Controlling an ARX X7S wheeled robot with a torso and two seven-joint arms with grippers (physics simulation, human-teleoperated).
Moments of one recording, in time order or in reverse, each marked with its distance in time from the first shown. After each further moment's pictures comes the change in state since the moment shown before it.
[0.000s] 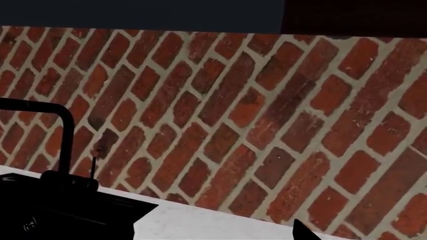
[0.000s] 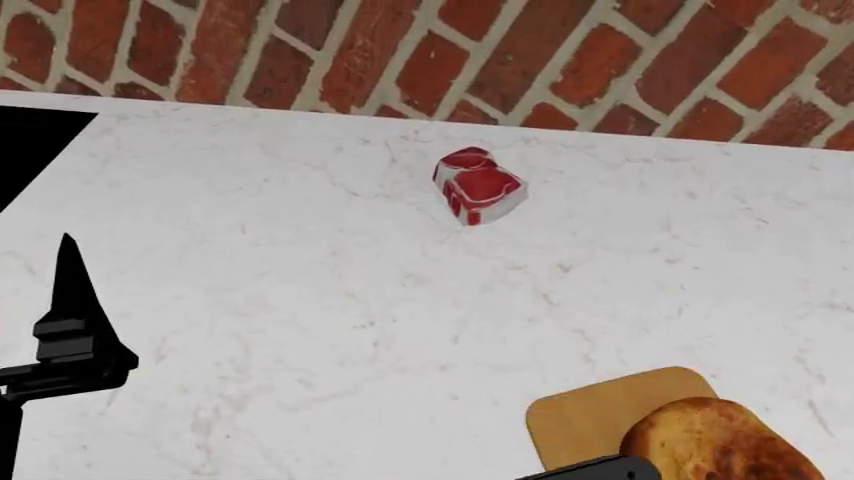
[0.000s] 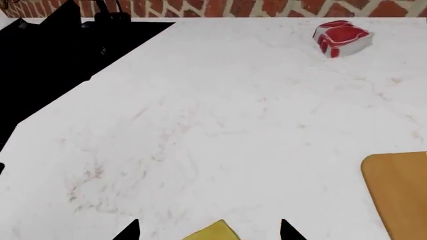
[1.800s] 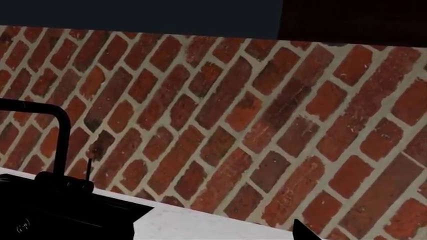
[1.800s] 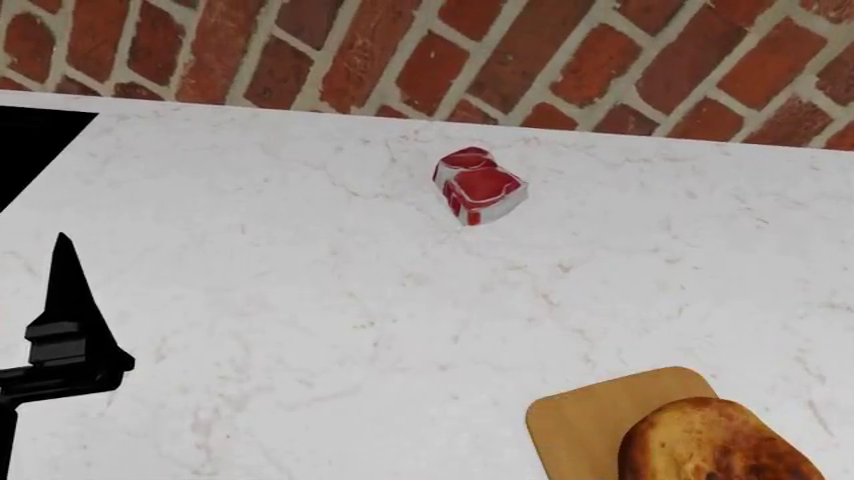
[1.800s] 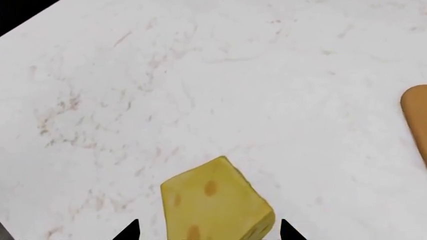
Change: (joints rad) left arm 0.008 -0.033 0.018 0.009 -0.043 0.030 -0.021; right arm -0.035 0.069 -0.187 0.110 -0.078 -0.032 -0.046
